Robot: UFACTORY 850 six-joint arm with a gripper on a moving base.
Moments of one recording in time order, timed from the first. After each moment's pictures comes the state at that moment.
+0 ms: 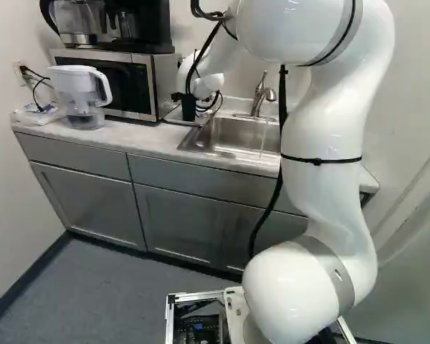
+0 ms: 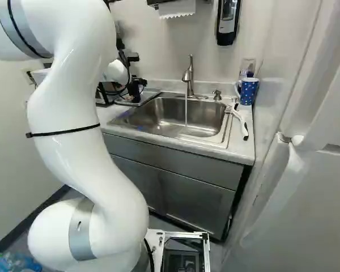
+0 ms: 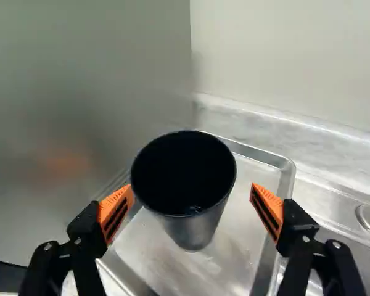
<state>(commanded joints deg) 14.0 -21.2 -72.6 4.1 14.0 -1.2</state>
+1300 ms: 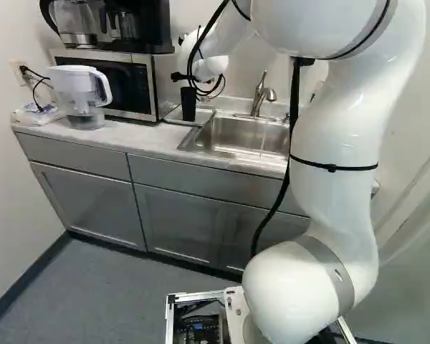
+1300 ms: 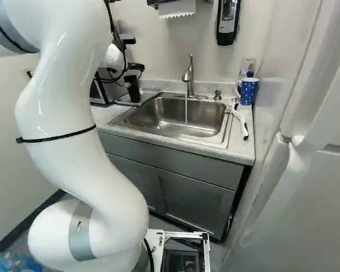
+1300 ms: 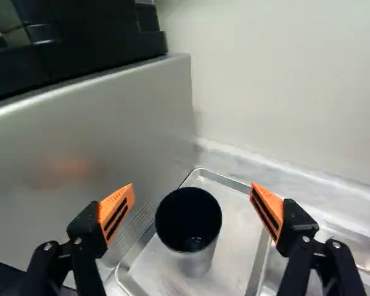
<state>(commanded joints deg) 13.8 -16.1 -74.7 4.1 14.0 -1.2</state>
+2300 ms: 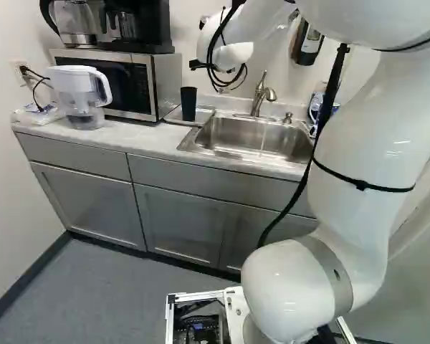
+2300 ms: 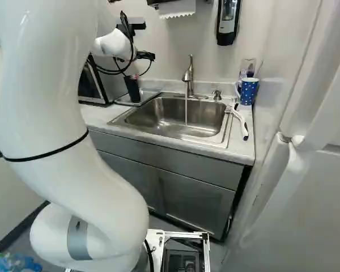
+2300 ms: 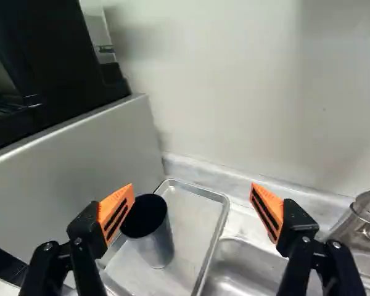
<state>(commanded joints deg) 7.5 -6.5 -68.4 4.1 14.0 -1.2</state>
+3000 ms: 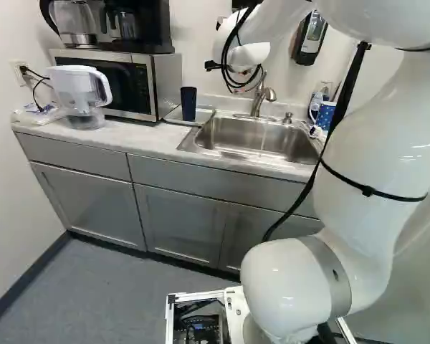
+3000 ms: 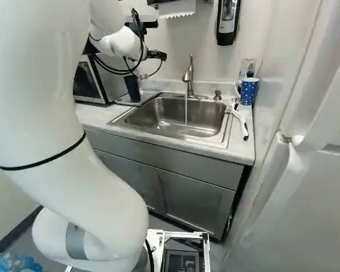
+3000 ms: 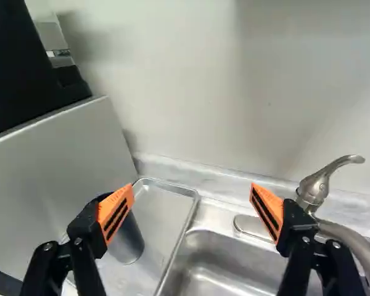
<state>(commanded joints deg) 2.2 -3.8 -65.6 4.1 14.0 -1.2</state>
